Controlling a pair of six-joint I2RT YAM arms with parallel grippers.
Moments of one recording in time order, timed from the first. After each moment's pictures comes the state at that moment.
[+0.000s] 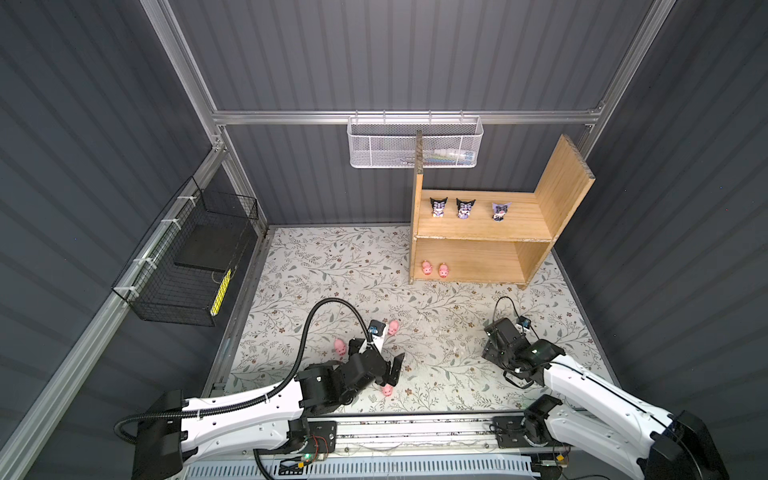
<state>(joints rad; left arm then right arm) -1.25 0.91 0.50 -0.26 -0.50 -0.53 0.52 0.94 0.45 -0.71 0.33 1.02</state>
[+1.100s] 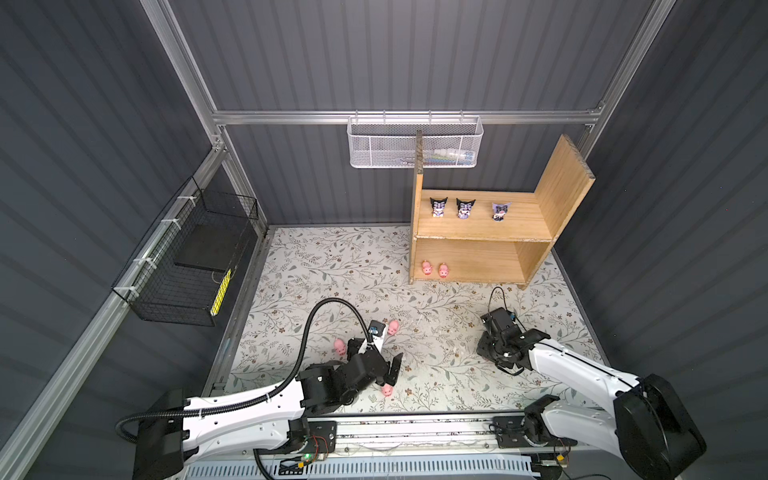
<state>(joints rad) -1.25 0.91 0.50 -0.27 -0.52 -0.52 0.46 1.17 0.48 -0.51 0.15 0.89</state>
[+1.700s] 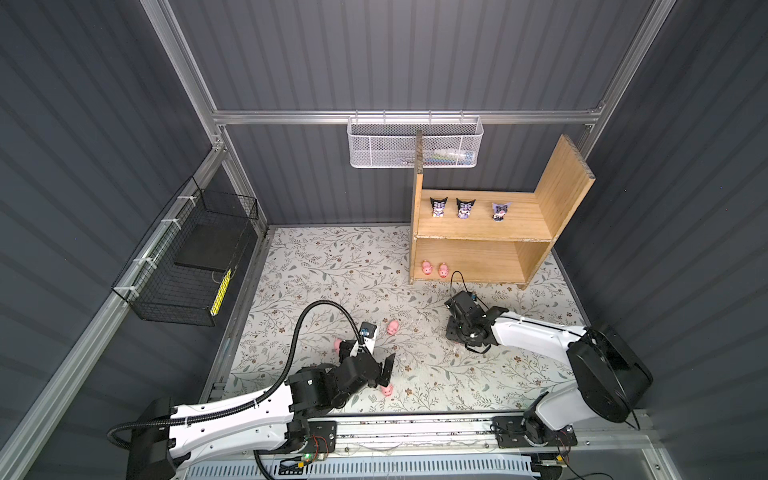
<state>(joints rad) -1.25 0.81 0.47 -0.36 -0.56 -0.54 0.65 1.54 0.78 -0.42 0.17 0.85</state>
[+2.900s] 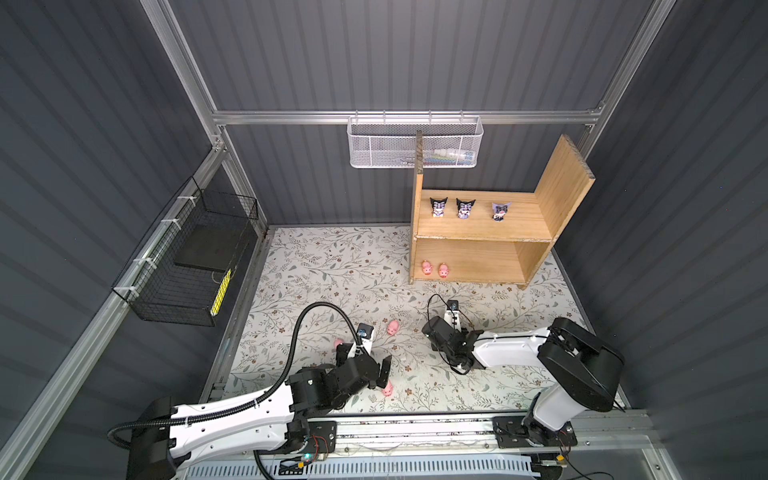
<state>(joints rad) -1.25 0.83 0.47 -0.42 -0.56 -0.61 0.91 1.63 0.64 -0.07 0.58 0.83</state>
